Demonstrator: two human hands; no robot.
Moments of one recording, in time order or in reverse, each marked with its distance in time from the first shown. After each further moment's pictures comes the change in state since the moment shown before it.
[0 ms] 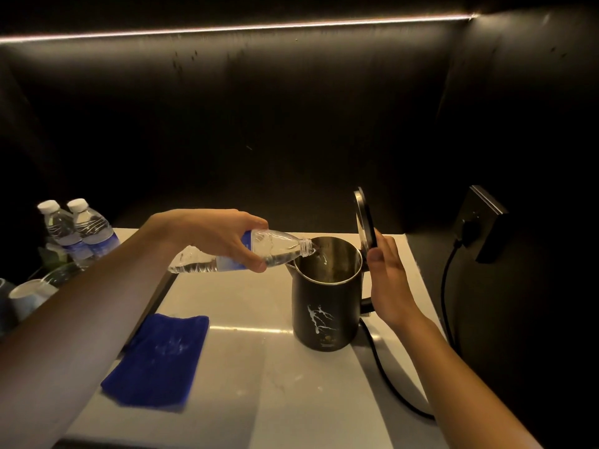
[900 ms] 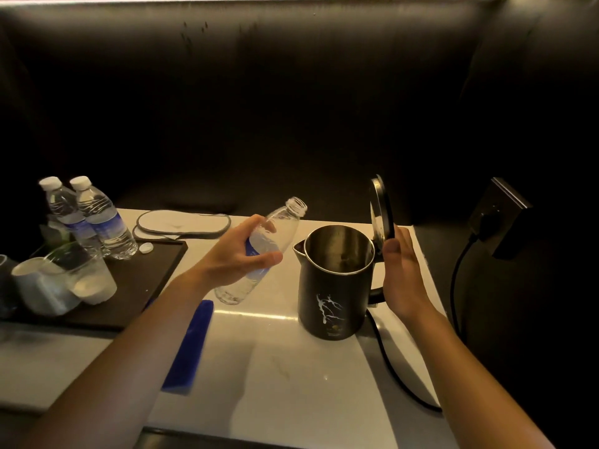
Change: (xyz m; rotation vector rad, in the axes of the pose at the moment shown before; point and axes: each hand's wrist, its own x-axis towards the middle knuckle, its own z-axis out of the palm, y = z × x) left_hand 0.003 -0.025 0.095 -0.791 0.435 0.261; right_hand -0.004 -0.011 0.001 0.038 0.004 0.012
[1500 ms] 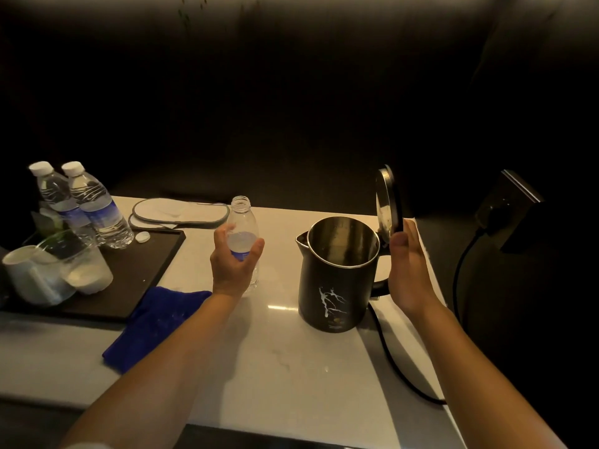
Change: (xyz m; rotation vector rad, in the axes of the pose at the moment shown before) left_hand 0.009 -0.088 0.060 -0.021 0.813 -0.091; right_hand -0.001 -0.003 0.001 0.048 -0.005 -0.021
